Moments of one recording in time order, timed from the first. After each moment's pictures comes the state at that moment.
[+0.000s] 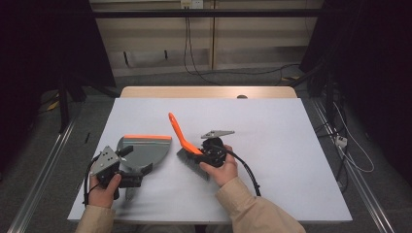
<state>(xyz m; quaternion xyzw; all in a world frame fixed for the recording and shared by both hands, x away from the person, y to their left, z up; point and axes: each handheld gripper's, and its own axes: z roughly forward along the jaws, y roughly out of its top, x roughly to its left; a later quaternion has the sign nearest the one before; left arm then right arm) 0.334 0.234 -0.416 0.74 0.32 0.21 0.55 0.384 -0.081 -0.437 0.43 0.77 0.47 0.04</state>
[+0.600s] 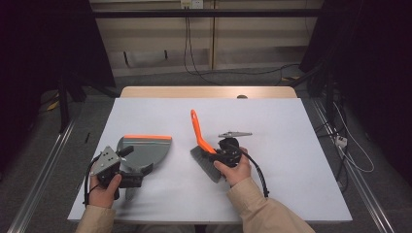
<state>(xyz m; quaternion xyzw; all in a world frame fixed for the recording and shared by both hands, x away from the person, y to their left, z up) 0.334 0.233 -0.417 0.74 0.32 0.21 0.55 0.380 -0.124 -0.444 0.50 0.73 0.47 0.04</state>
